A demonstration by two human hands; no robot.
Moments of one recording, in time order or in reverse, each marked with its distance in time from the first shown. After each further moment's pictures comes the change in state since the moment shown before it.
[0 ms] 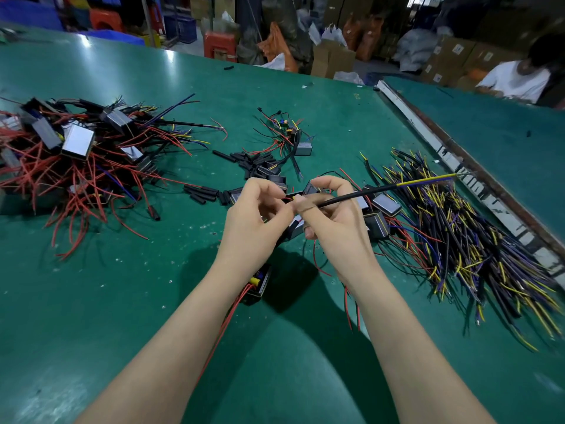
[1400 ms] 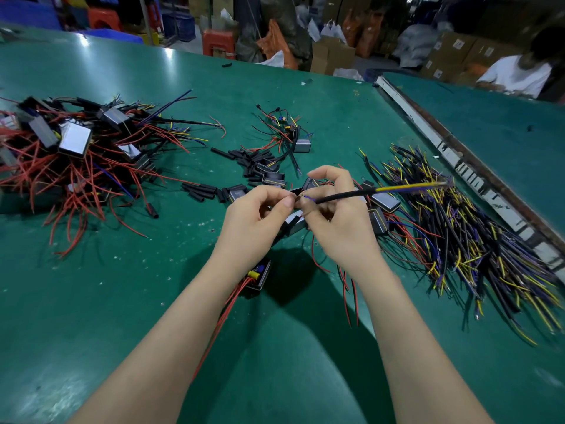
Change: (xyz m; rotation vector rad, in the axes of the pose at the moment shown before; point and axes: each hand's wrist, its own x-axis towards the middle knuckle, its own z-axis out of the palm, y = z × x) left_hand -0.002 0.006 -0.002 0.092 -0.058 -0.046; right_hand 0.005 0.007 -0.013 -0.383 -0.054 -0.239
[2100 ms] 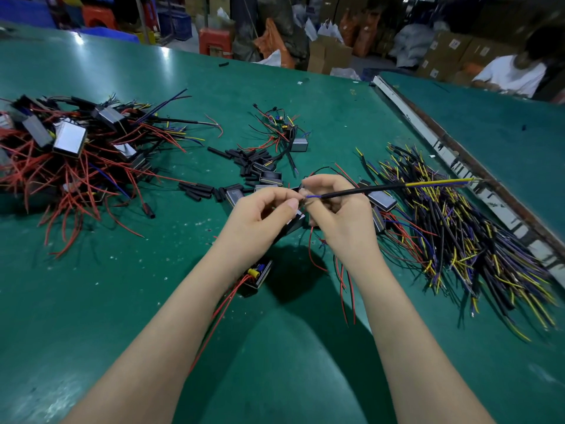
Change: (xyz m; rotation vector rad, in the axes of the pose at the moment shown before) left_hand -0.002 0.008 0.000 -0.160 -0.166 -0.028; right_hand 0.002 0.000 -0.002 0.109 0.098 0.113
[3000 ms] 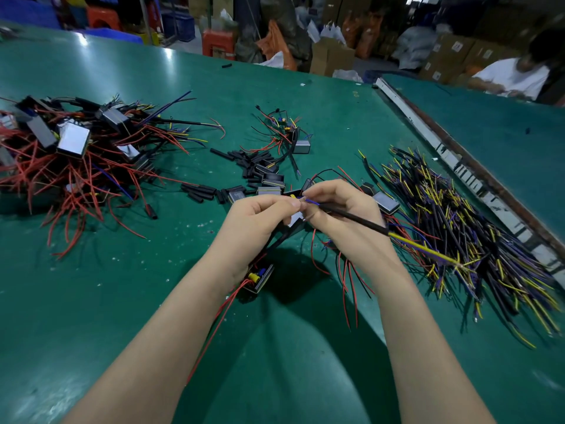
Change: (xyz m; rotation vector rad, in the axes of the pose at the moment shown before) left_hand 0.006 -0.006 0.000 -0.137 0.061 -0.148; right_hand -0.001 -0.003 -0.014 0.075 -0.172 -0.010
